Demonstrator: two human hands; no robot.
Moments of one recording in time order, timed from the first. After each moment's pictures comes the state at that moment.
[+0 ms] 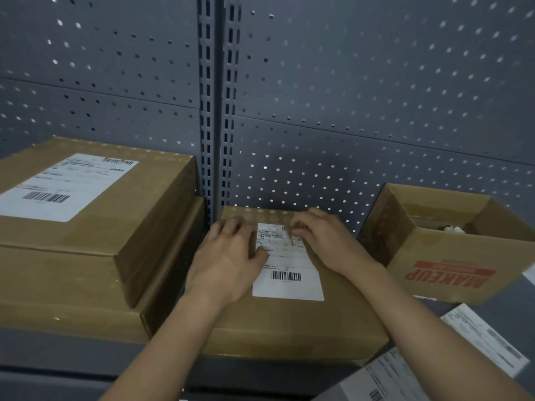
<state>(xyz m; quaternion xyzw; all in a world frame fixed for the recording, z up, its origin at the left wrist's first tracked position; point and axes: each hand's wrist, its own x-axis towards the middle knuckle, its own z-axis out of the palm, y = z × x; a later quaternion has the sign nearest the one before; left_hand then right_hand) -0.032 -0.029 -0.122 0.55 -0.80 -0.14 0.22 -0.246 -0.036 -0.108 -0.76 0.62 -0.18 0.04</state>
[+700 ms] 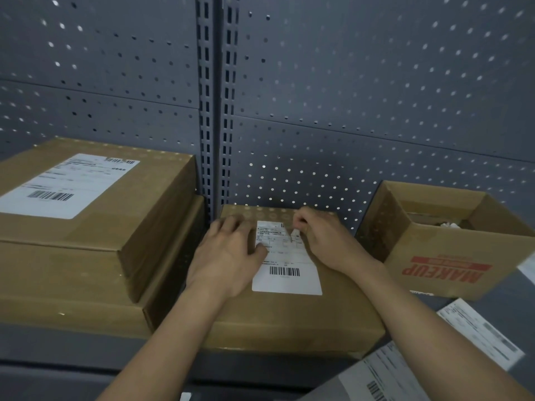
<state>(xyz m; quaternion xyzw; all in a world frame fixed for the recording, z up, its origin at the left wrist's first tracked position) -0.032 -0.029 -0.121 0.55 -0.80 -0.14 0.22 -0.245 -0.029 -0.108 -0.77 0.60 -0.20 0.04</state>
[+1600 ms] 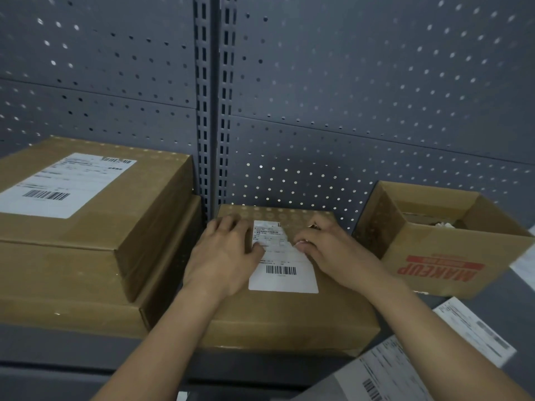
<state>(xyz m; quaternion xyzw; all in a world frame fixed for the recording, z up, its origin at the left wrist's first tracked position) -0.032 -0.028 -0.121 0.55 -0.79 -0.14 0.21 -0.251 0.005 -0.102 -0.78 0.61 -0.14 0.05</state>
